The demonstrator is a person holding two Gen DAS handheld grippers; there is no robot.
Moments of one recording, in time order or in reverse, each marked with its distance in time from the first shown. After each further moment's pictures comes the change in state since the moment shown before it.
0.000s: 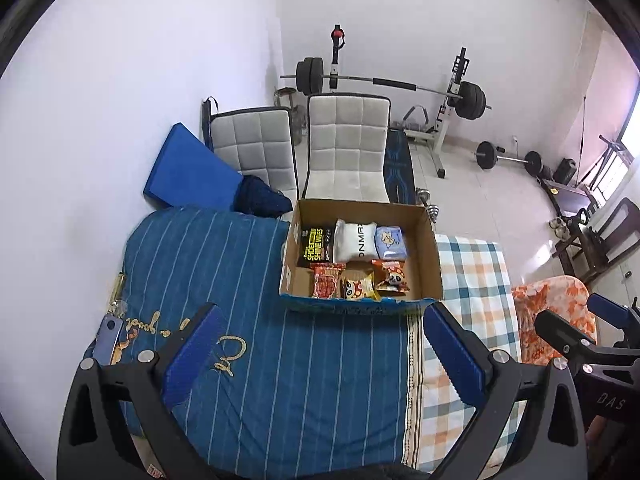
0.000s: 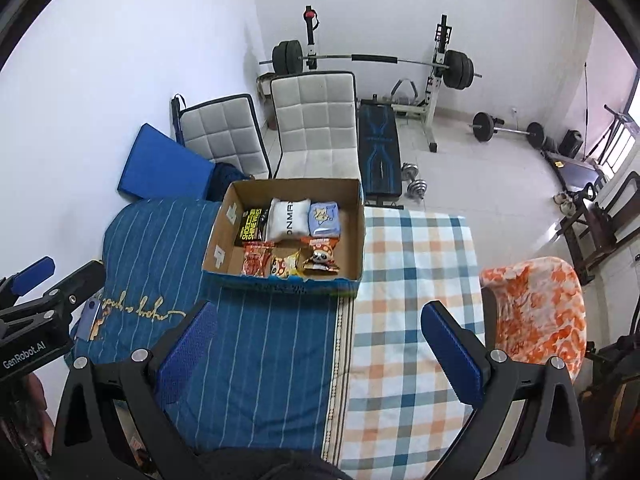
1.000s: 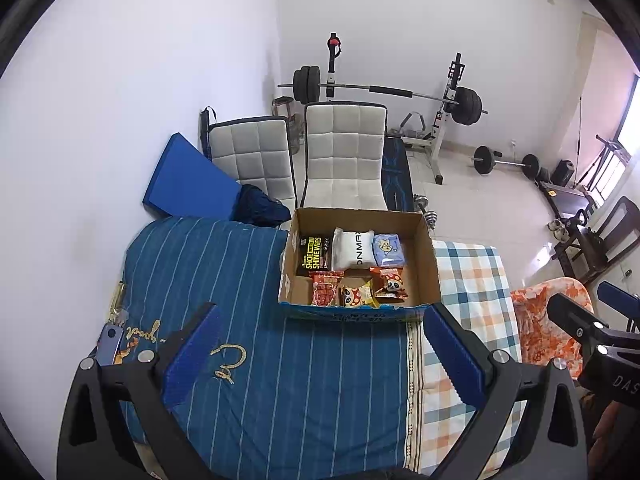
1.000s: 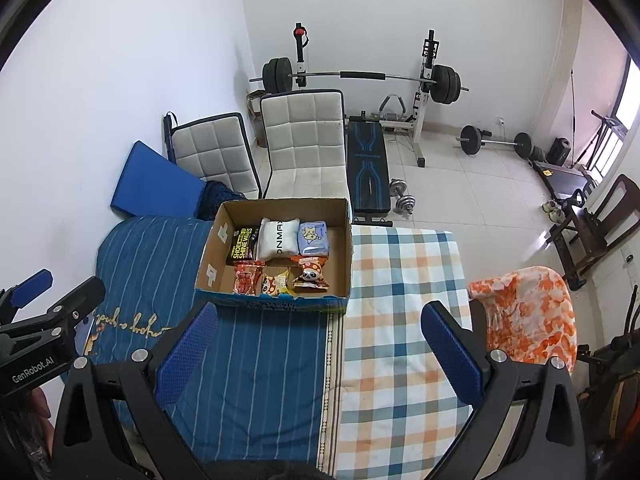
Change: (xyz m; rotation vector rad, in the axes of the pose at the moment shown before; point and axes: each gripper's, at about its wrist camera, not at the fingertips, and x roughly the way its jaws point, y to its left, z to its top) left arm -0.008 -0.004 0.001 0.013 -0.029 0.003; right arm -0.013 -0.001 0.003 0.010 -0.058 -0.042
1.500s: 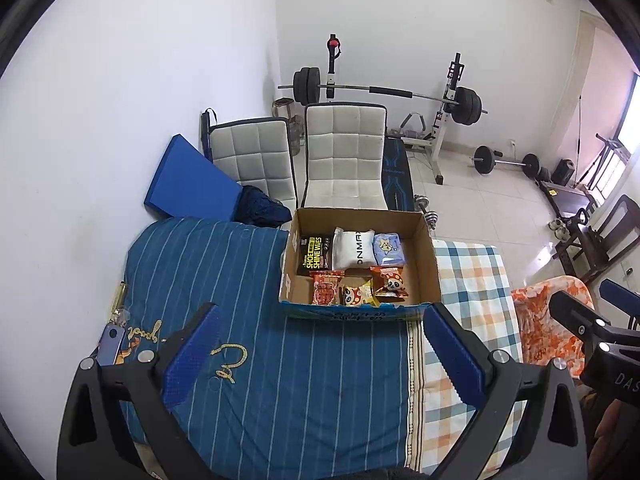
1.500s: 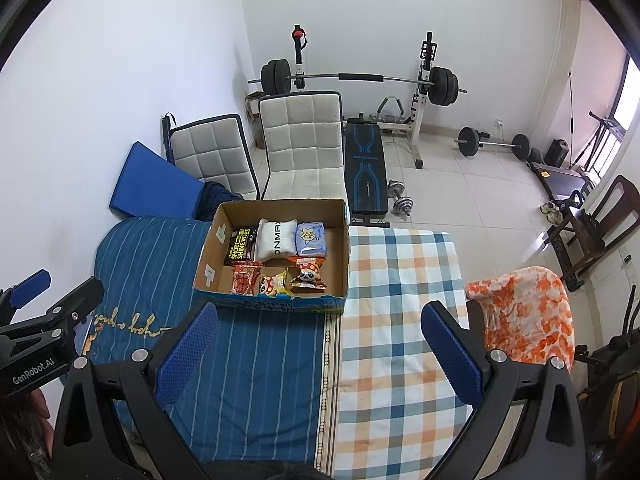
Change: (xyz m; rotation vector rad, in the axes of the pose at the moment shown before) left arm -0.001 -0.001 0.000 0.006 0.000 -0.002; right arm -0.003 -0.001 0.002 0.000 -0.007 -0.003
